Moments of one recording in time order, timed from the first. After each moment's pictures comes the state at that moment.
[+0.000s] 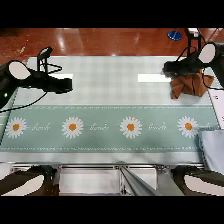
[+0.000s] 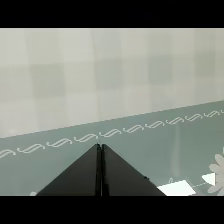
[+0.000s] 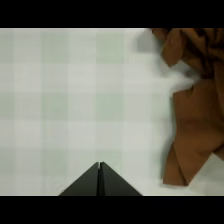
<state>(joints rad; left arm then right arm) -0.12 -1.24 1.11 1.17 -1.01 -1.51 0.10 -1.38 1.39 -1.58 1.01 1.71</state>
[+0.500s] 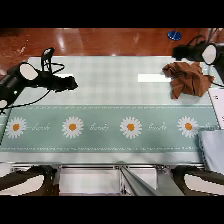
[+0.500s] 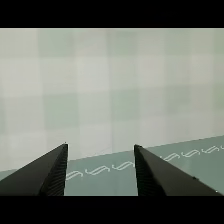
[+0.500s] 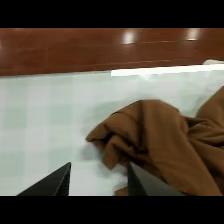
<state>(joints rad) -0.12 -1.34 1.11 1.17 -0.88 -1.51 0.01 -1.40 1.41 -1.79 0.69 1.84</state>
